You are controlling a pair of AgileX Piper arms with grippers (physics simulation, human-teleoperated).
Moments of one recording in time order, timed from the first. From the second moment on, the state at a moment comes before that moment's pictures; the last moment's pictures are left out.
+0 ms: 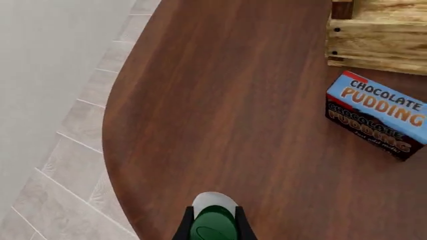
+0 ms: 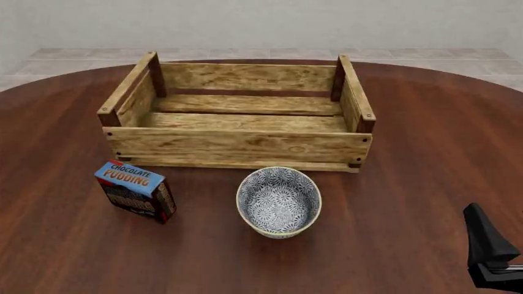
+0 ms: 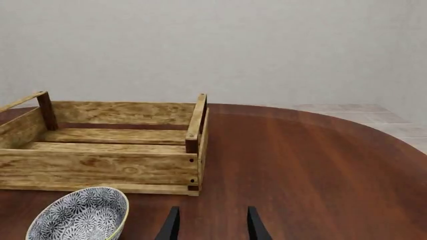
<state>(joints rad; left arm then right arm) 0.67 0.40 -0.50 0.74 0.46 0.00 0.00 -0.01 0.00 0.00</state>
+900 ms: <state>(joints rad) 0.30 0.53 -1.00 0.80 0.26 0.00 0.00 -0.01 0.00 0.00</state>
